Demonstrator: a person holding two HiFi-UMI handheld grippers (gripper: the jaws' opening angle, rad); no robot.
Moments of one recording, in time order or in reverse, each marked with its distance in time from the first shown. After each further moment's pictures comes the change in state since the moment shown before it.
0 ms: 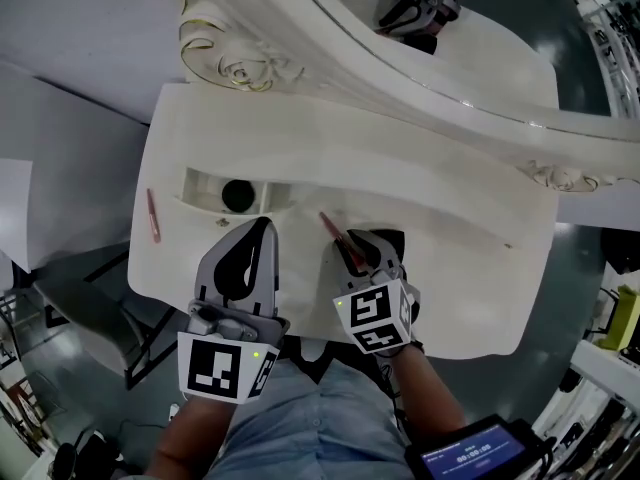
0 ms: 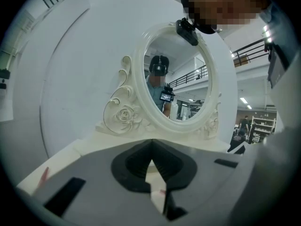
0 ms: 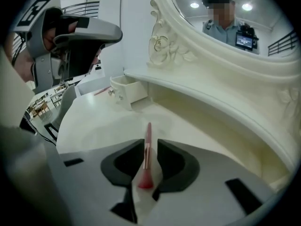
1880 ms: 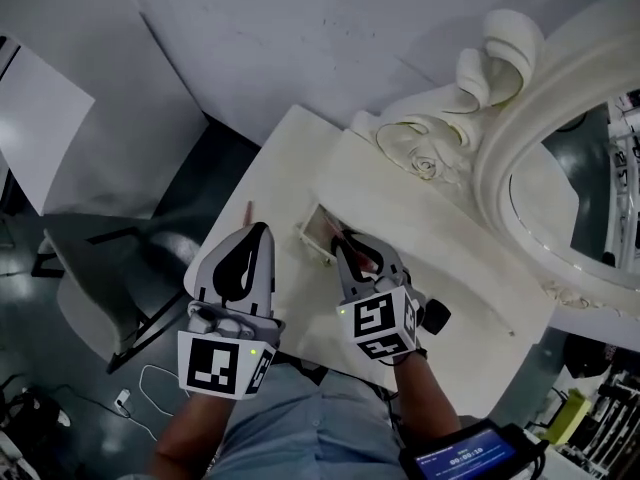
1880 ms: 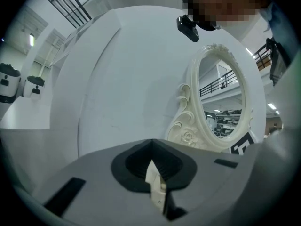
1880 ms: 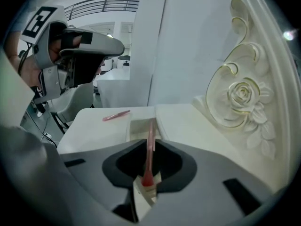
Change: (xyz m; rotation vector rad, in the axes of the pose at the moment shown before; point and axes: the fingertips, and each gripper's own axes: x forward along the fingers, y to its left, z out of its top) left arm -0.081 0.183 0.040 -0.087 -0.162 0.308; right arm 0.063 0.091 0.172 -0.387 -0.076 0.121
